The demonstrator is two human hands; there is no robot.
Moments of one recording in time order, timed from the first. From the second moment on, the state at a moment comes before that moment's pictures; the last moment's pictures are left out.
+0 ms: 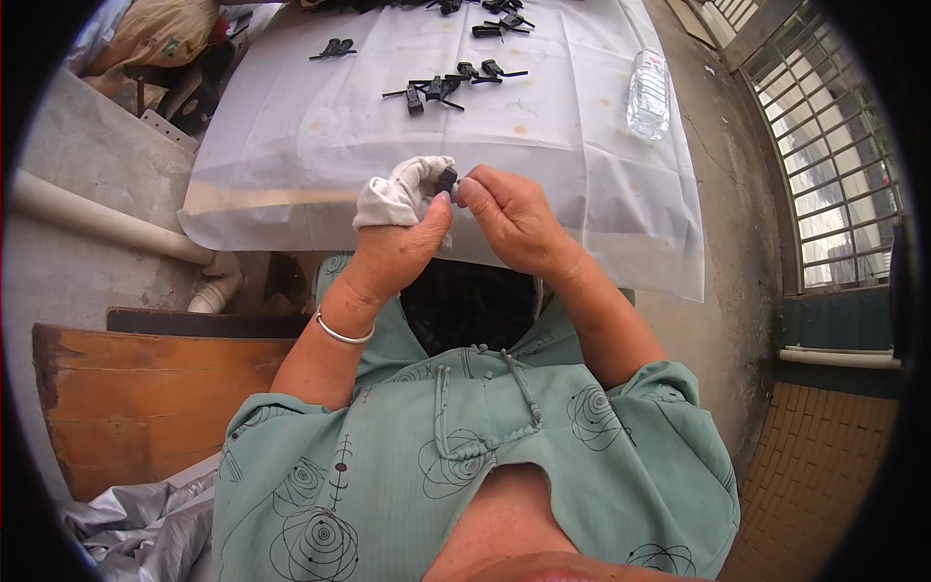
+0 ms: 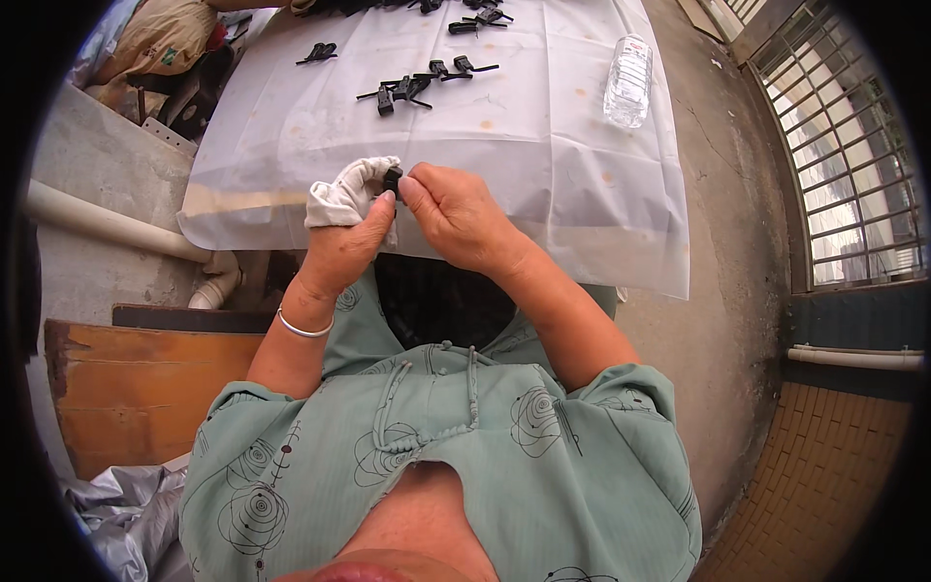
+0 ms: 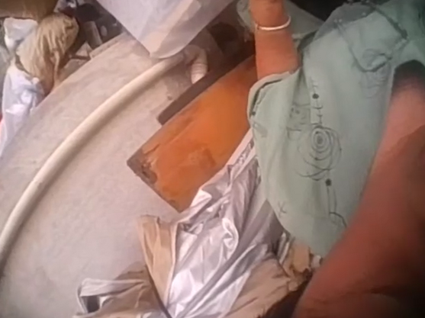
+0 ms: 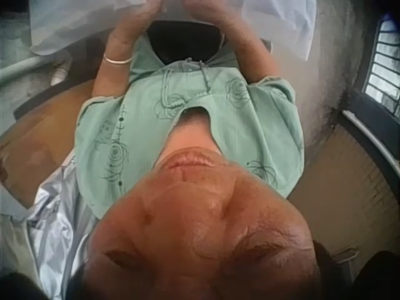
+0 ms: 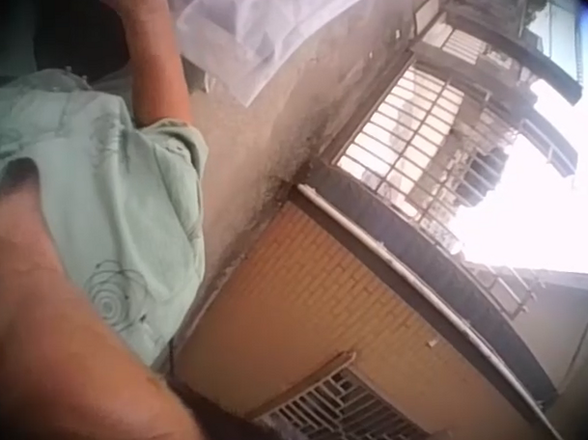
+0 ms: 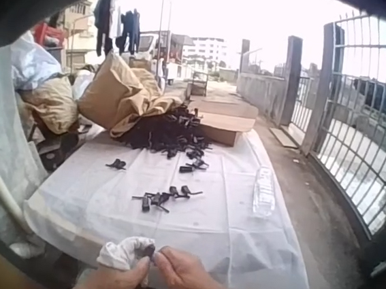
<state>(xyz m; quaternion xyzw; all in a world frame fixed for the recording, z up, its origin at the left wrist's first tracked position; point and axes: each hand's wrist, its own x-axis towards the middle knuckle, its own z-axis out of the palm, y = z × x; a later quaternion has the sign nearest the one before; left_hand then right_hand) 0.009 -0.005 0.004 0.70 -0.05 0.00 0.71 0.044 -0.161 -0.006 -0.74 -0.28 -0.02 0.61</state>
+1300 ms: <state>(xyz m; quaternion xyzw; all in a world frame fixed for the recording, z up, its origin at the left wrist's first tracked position) 0.014 -0.005 -0.011 0.78 -0.14 0.09 0.60 0.047 -0.155 -0.008 -0.77 -0.32 0.04 0.55</state>
